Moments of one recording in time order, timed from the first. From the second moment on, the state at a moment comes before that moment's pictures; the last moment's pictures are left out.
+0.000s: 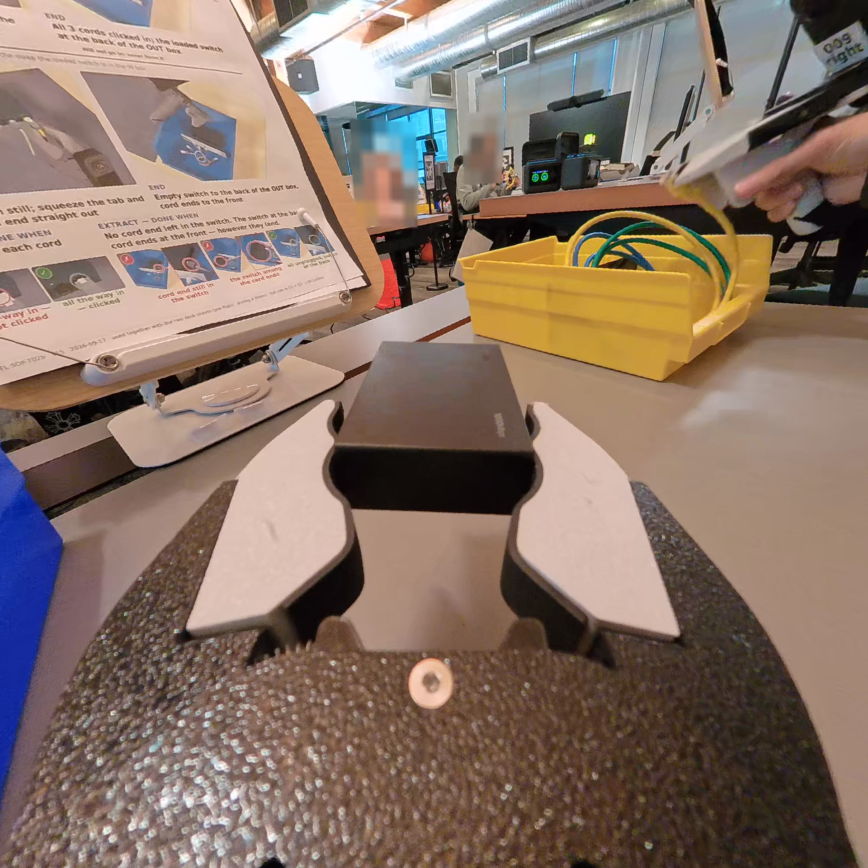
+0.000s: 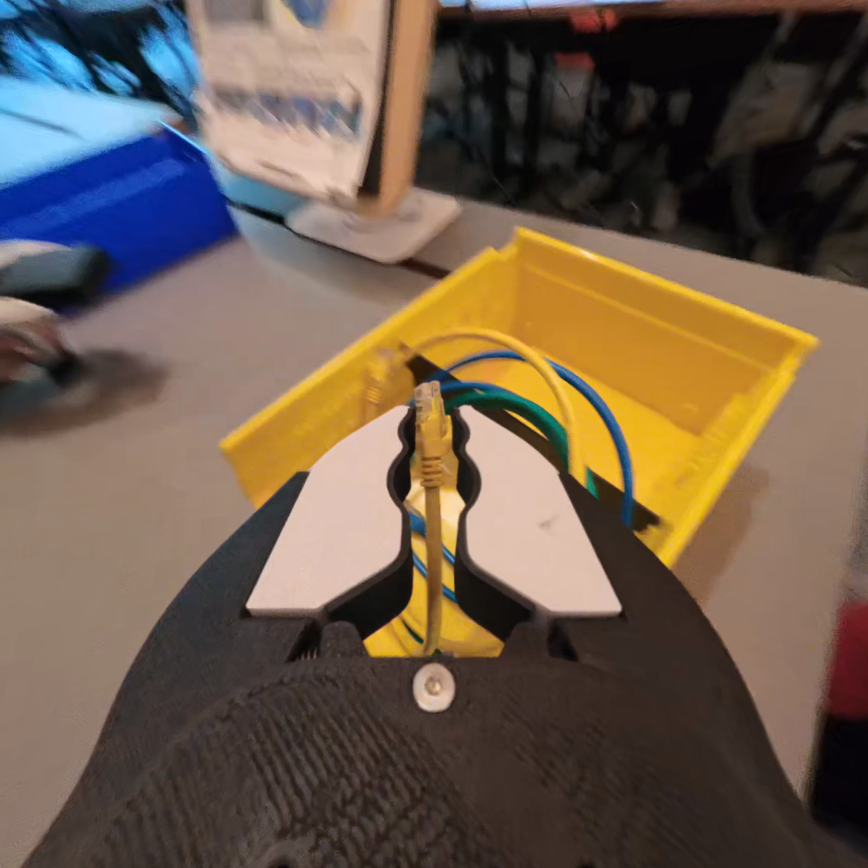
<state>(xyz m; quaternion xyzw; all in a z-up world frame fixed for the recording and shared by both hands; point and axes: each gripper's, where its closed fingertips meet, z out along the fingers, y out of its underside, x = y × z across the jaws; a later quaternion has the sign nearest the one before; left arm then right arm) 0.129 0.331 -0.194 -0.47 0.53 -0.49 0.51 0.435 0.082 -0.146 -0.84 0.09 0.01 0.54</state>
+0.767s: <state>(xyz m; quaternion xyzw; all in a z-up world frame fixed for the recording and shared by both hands) 0.111 0.244 -0.165 -0.32 0.58 -0.67 0.34 0.118 0.245 -0.158 -0.69 -0.23 0.27 0.63</state>
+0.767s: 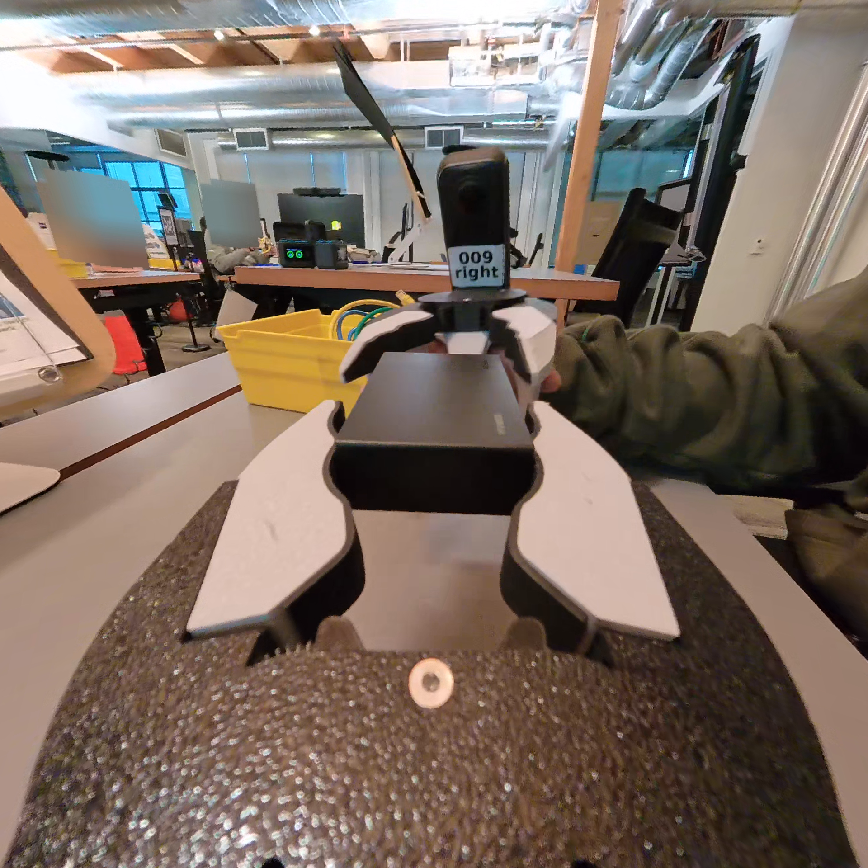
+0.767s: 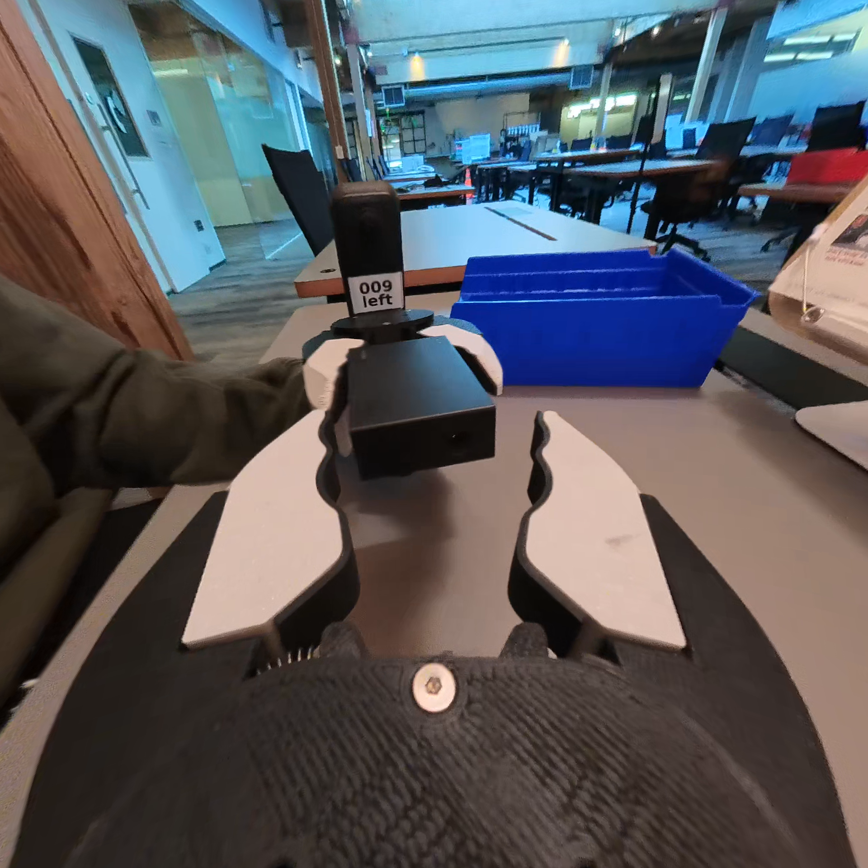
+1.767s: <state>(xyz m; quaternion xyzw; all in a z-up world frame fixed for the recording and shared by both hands) 0.122 0.271 -0.172 -0.40 0.51 -0.69 0.33 0.480 0.203 -0.096 -0.84 0.04 -0.24 0.49</state>
